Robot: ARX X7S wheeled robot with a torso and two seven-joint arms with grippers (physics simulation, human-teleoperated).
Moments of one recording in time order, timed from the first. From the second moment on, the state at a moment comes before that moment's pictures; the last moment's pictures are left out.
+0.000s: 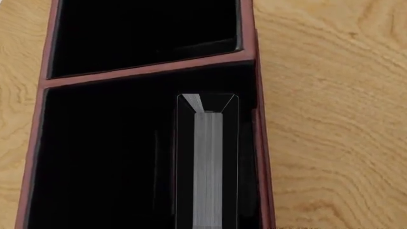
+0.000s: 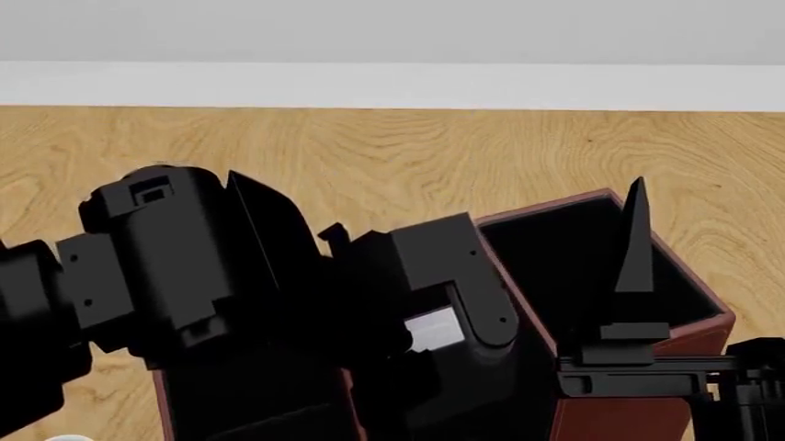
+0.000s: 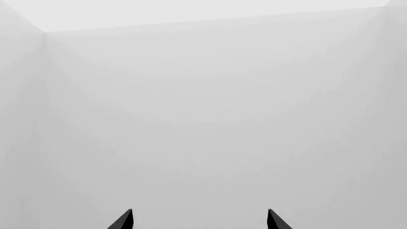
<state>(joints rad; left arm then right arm) -1.62 0.00 1.55 -0.50 -1.12 -0.97 0.29 0.15 0.50 0.14 -0.69 0.60 0.23 0.20</state>
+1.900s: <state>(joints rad) -1.42 0.00 1.56 -0.59 -1.00 -0.83 0.34 0.14 0.51 0.13 -0.68 0.61 0.21 0.20</state>
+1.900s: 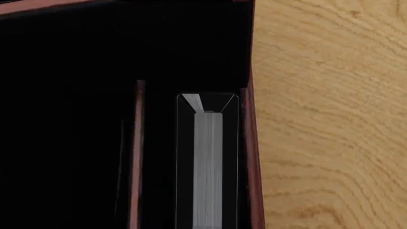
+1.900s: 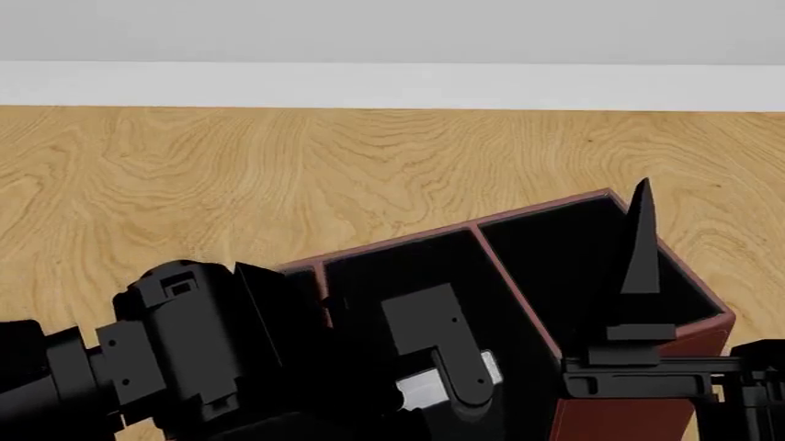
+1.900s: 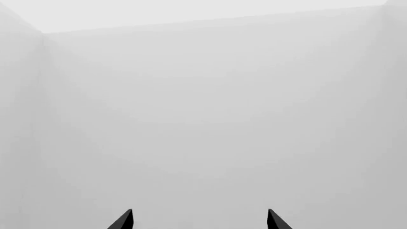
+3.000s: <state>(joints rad) -1.43 0.00 1.54 -0.62 -0.99 -0.77 0.28 0.15 0.52 0.11 -0.67 0.61 0.20 0.20</state>
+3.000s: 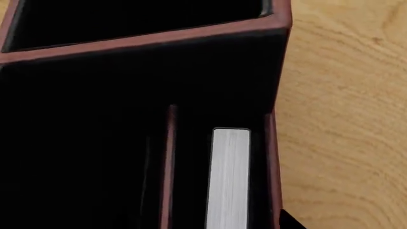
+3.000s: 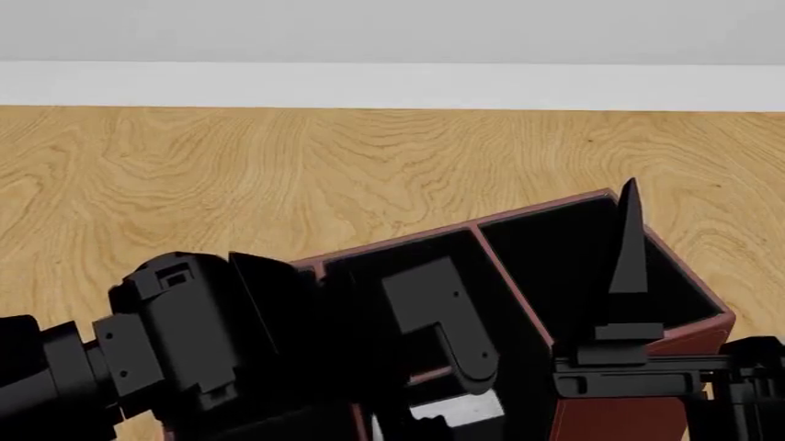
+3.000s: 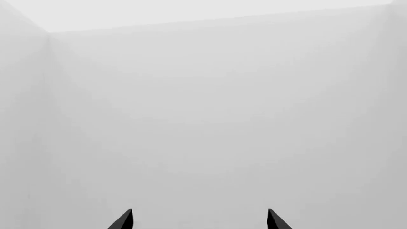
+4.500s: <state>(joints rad) -1.52 -0.16 1.50 -0.47 -1.01 -0.50 0.00 0.15 0.53 0.09 -0.66 0.60 0.20 0.21</state>
